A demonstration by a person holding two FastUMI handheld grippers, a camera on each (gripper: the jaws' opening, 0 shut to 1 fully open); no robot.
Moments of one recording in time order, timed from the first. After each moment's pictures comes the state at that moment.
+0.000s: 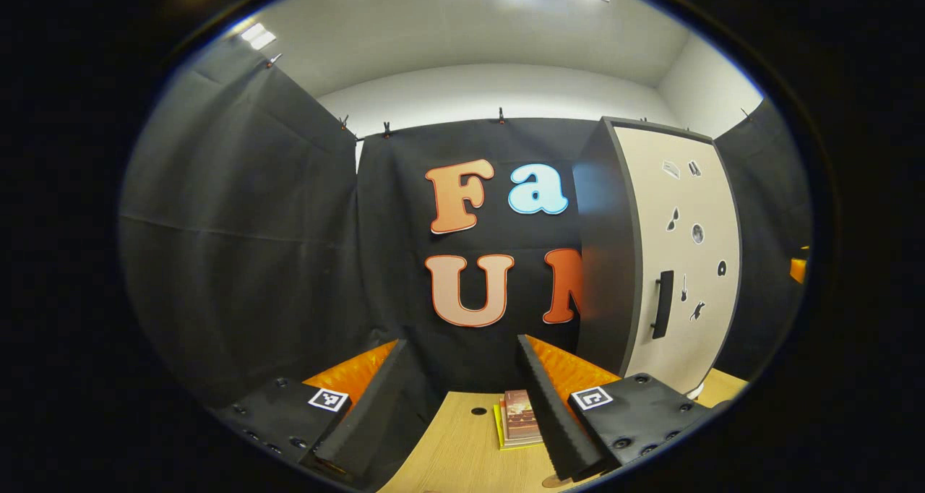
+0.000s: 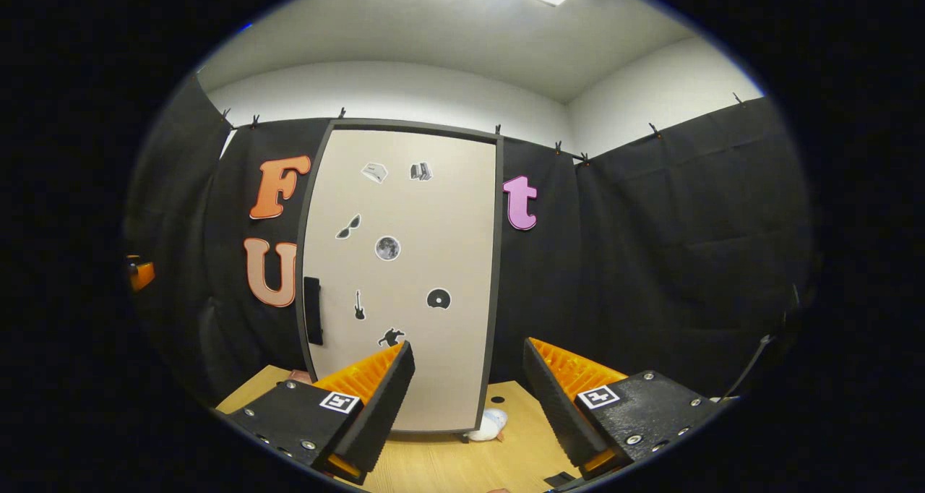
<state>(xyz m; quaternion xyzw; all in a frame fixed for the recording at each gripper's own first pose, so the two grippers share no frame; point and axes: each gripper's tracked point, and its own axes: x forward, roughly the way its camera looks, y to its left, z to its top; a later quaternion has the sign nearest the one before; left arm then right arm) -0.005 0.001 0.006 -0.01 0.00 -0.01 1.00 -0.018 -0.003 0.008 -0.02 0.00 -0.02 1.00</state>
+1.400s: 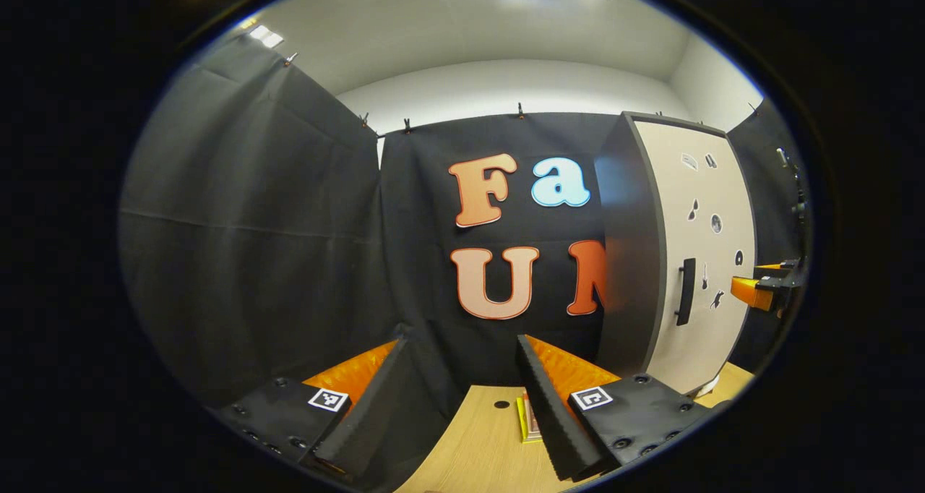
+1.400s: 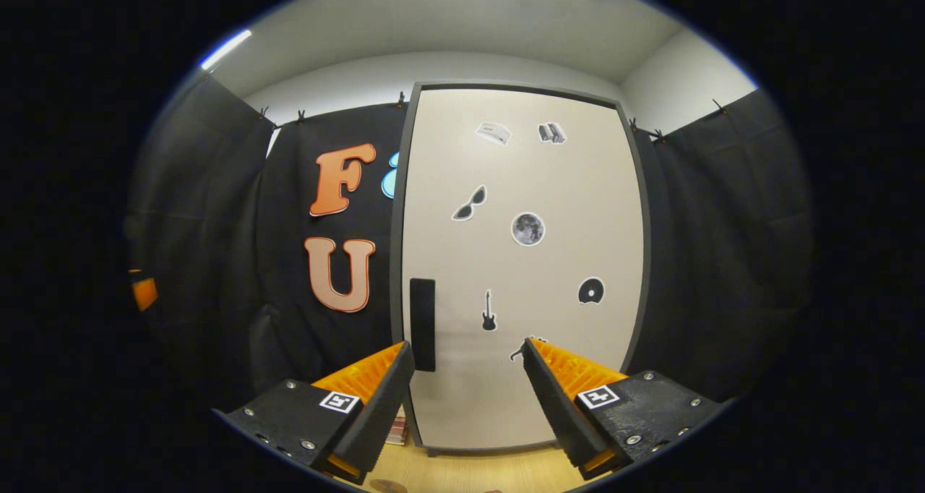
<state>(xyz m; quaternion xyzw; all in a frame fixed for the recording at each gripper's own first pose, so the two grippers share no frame) -0.026 0.046 -0.014 0.00 0.02 0.05 1.00 0.083 0.196 -0.026 0.02 0.02 0.11 0.99</state>
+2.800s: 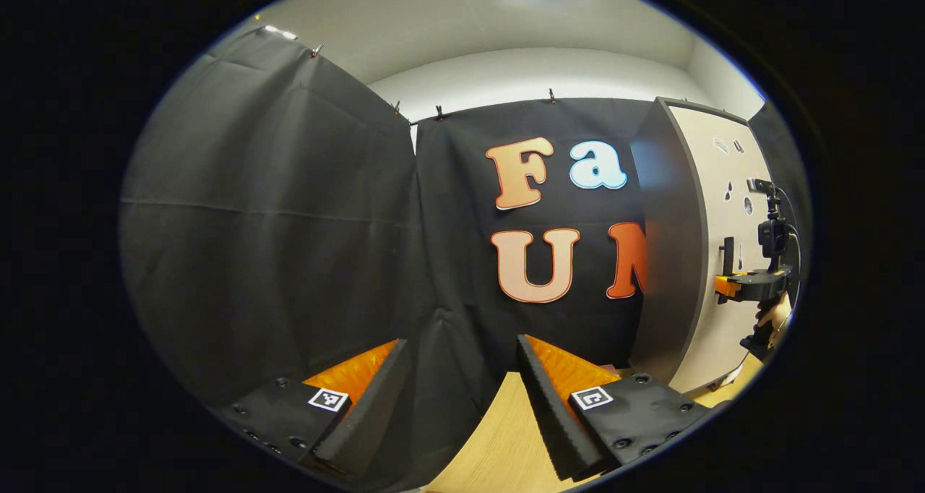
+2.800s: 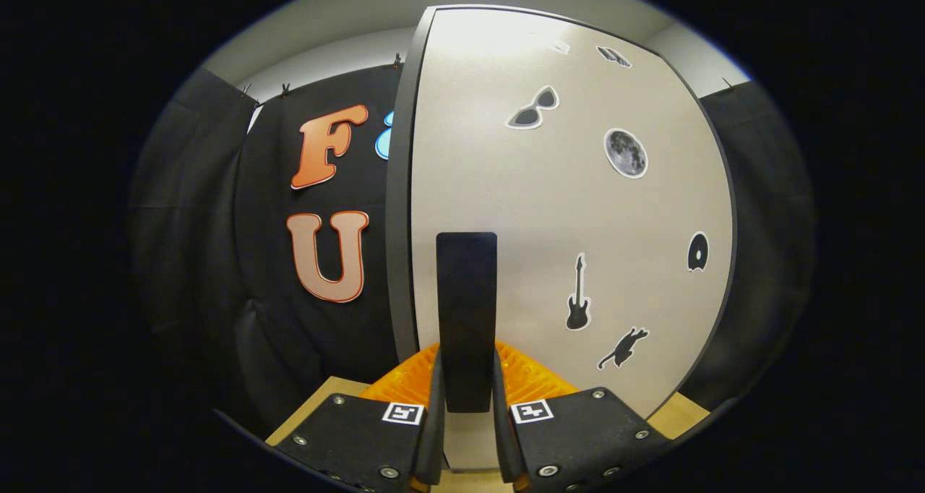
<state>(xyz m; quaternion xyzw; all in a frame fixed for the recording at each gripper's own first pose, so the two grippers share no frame) -0.035 0.107 -0.040 0.00 0.04 0.09 0.99 0.190 0.264 -0.087 0.02 0.07 0.11 0.99</state>
